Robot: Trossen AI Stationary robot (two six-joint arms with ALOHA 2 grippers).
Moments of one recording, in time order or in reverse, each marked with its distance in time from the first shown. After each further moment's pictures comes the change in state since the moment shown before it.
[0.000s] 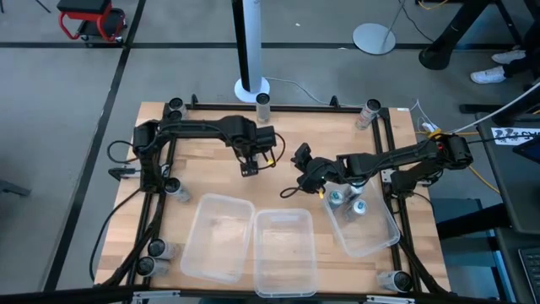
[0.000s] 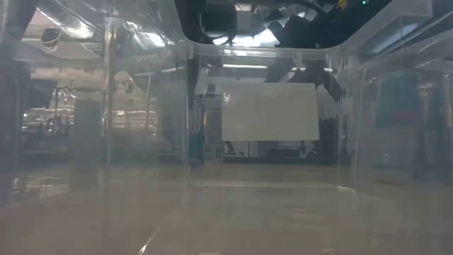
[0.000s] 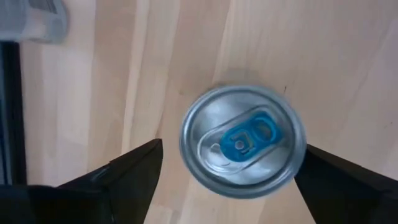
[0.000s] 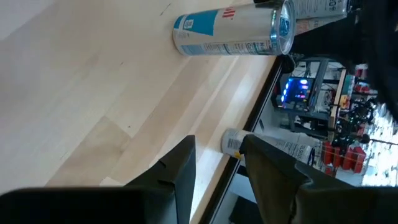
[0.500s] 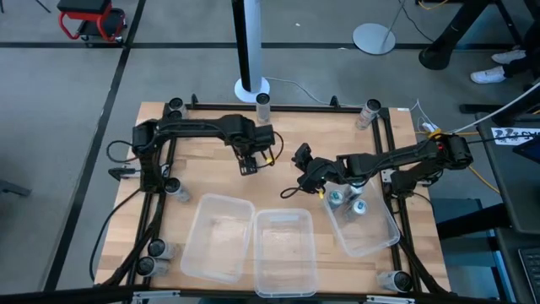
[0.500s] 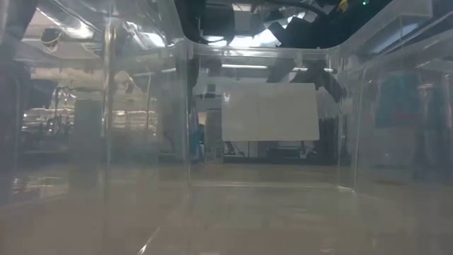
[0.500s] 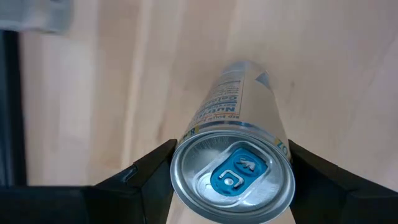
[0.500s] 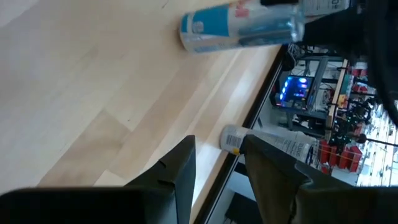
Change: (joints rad) left arm 0.009 -0.001 -0.023 -0.004 -0.001 -0.001; right arm 0.000 0.000 0.000 -0.014 0.015 -0.023
